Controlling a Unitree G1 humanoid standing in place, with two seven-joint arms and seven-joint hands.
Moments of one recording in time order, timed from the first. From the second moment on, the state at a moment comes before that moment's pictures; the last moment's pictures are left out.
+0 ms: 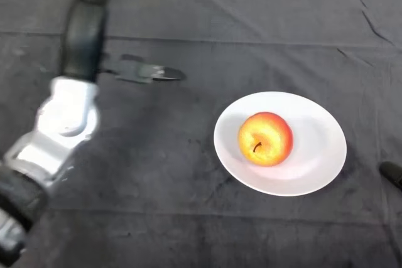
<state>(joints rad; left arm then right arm) -0.49 0.66 -0.33 0.55 -0.27 -0.68 0.53 -0.52 -0.60 -0.50 1.21 0.52 0.72 1.17</state>
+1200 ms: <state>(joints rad) -0.25 0.72 0.07 0.61 -0.22 -0.74 0.62 -0.52 -0.60 -0.50 1.21 0.52 0.72 1.17</state>
